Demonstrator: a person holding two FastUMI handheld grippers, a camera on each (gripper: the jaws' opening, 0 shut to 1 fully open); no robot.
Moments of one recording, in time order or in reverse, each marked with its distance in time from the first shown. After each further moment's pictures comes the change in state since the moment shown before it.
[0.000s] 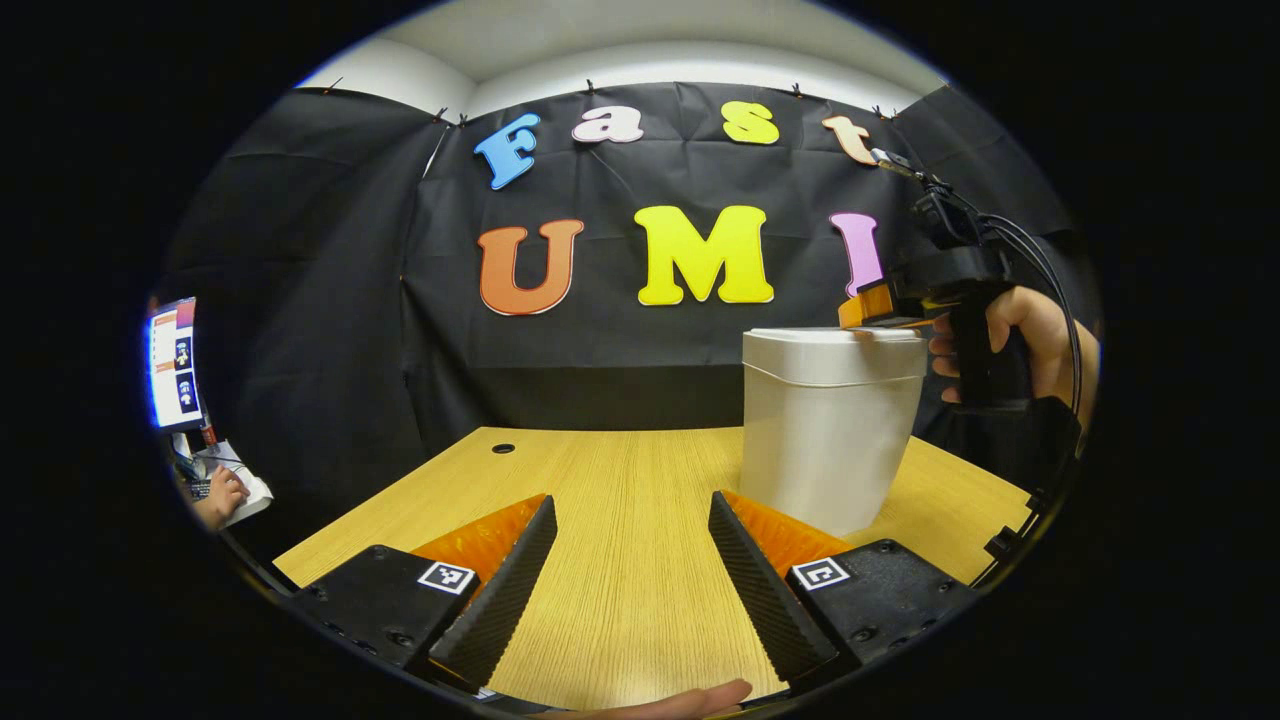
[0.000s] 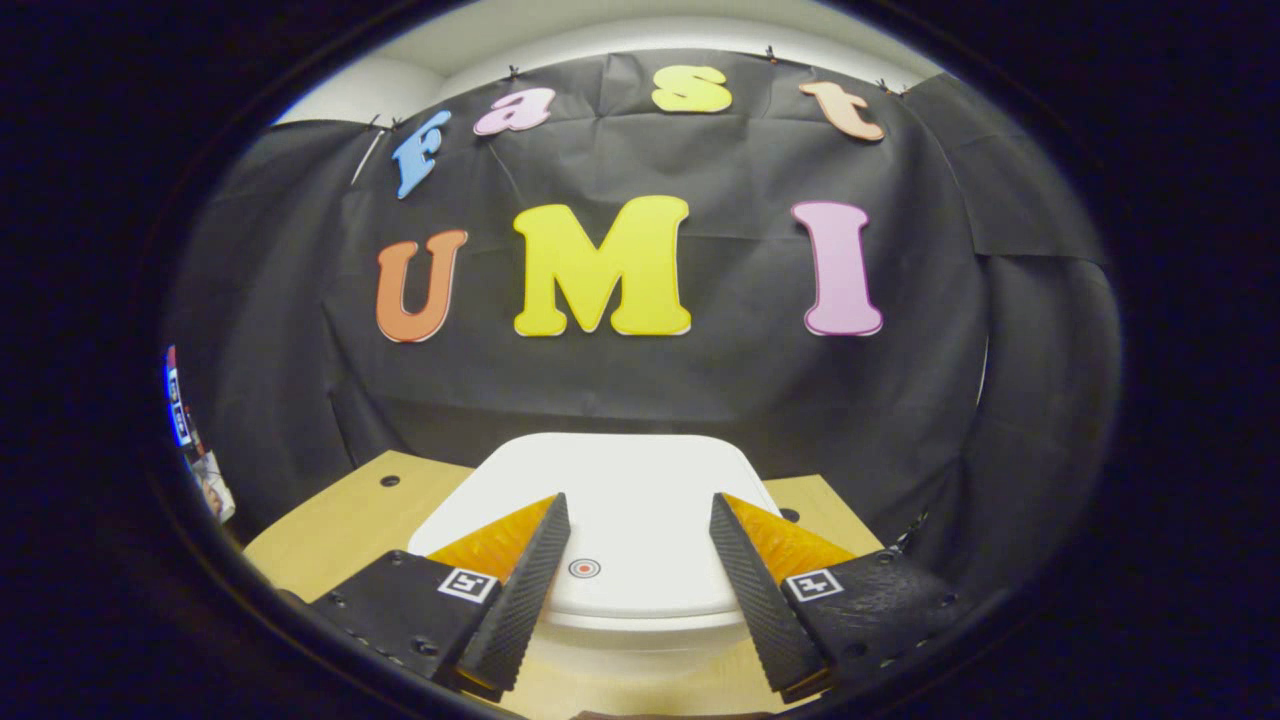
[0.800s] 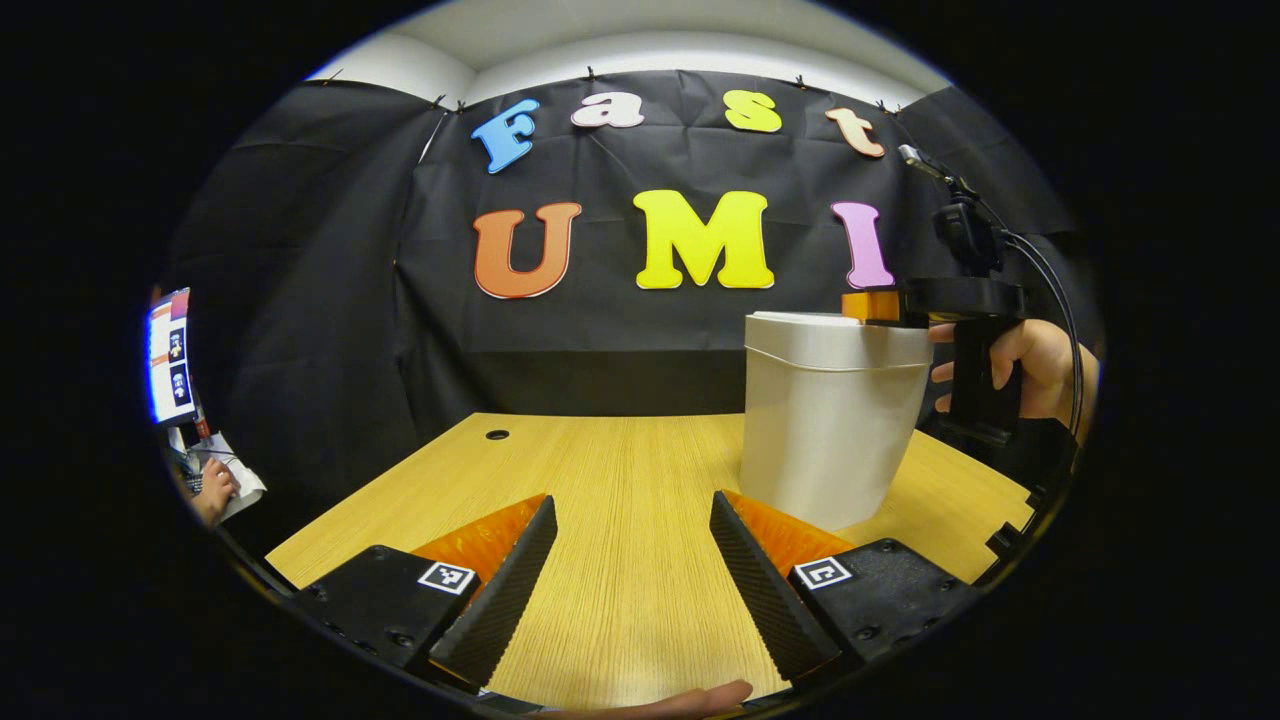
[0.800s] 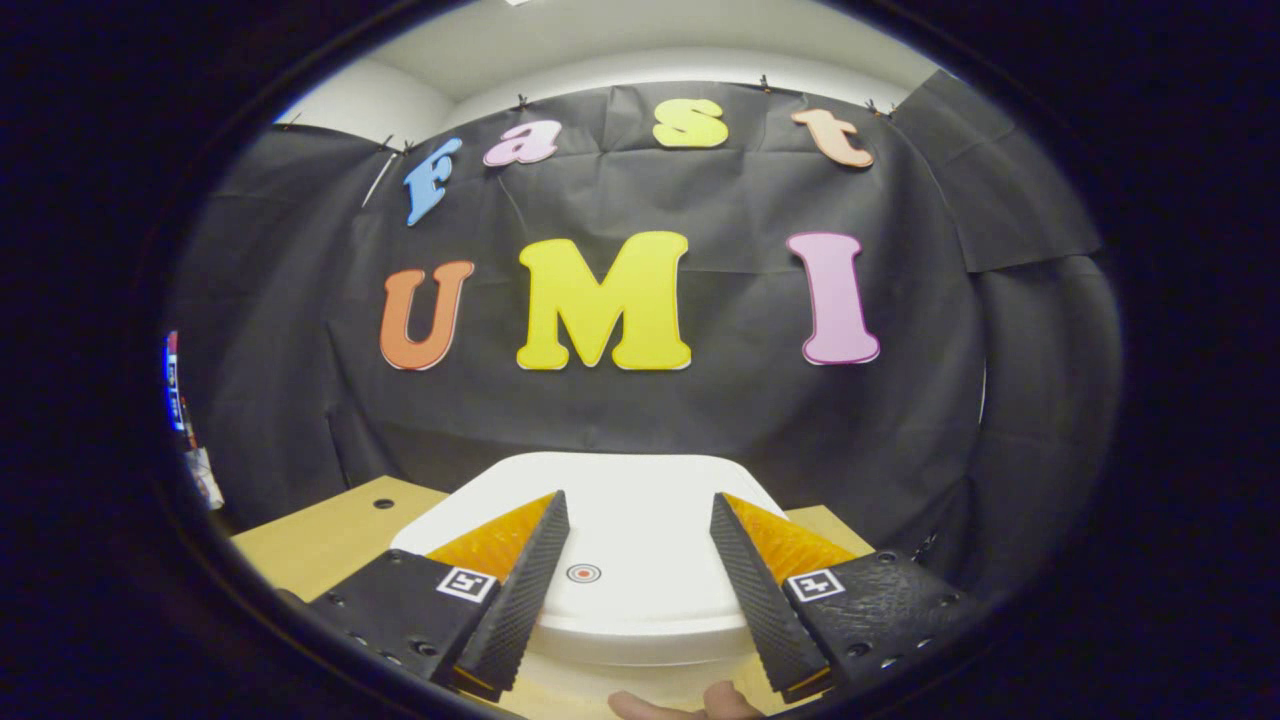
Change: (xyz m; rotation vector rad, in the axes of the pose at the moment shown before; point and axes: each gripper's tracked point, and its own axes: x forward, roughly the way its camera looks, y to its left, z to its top) left arm 0.007 0.010 -0.010 -0.025 0.046 -0.005; right arm 0.009 -0.003 -0.005 0.066 -0.119 0.007
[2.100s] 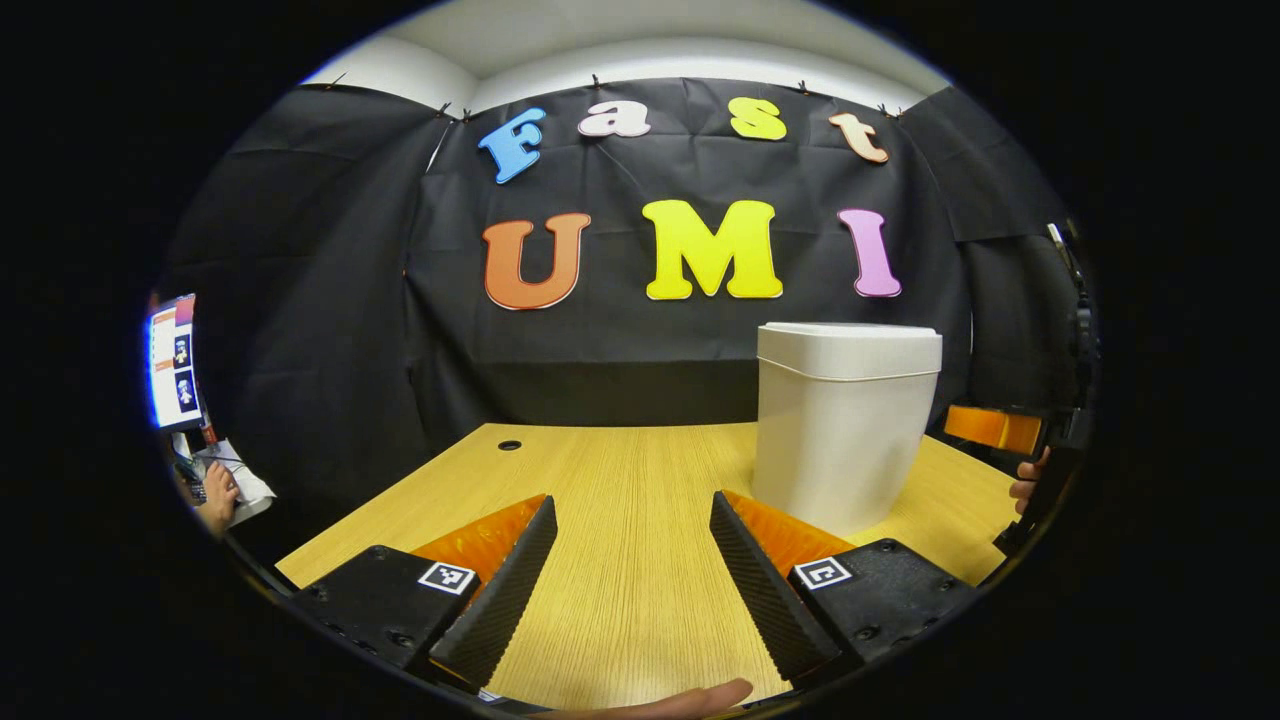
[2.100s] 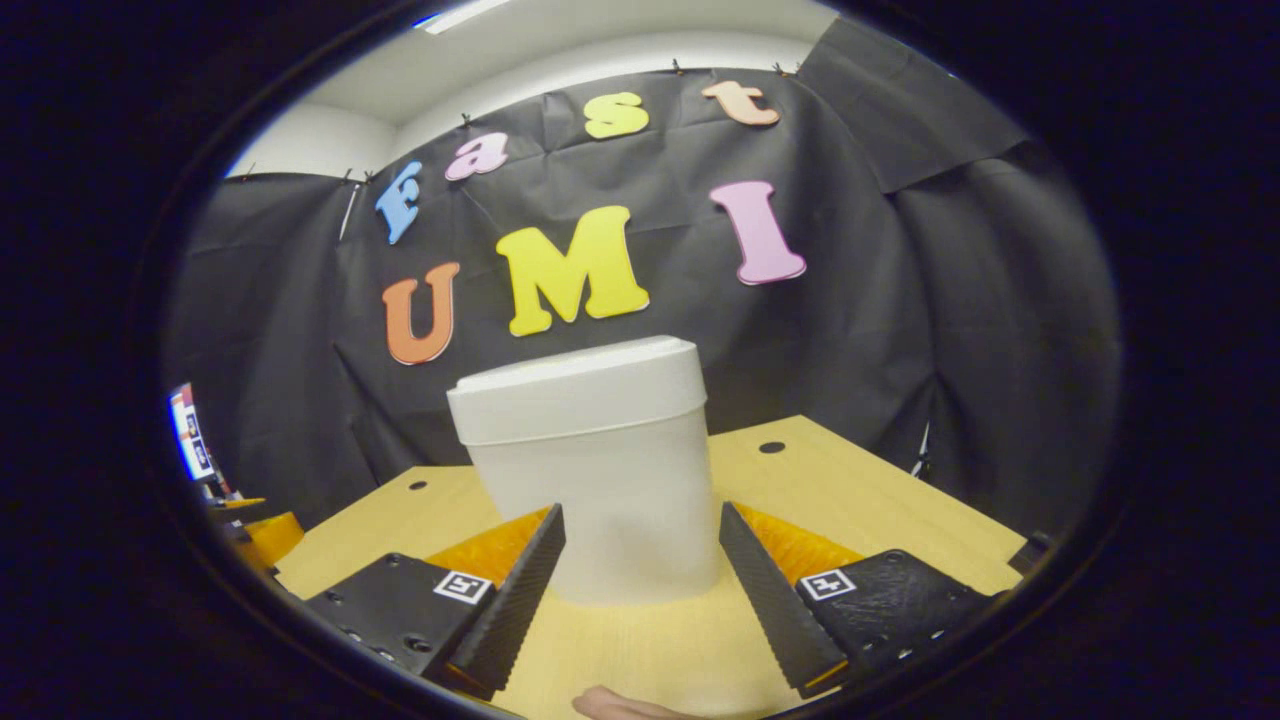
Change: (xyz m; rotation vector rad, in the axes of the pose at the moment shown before) left arm -0.003 0.009 0.010 0.024 -0.037 0.015; right arm -0.147 -0.050 -0.125 0.167 0.084 -0.048
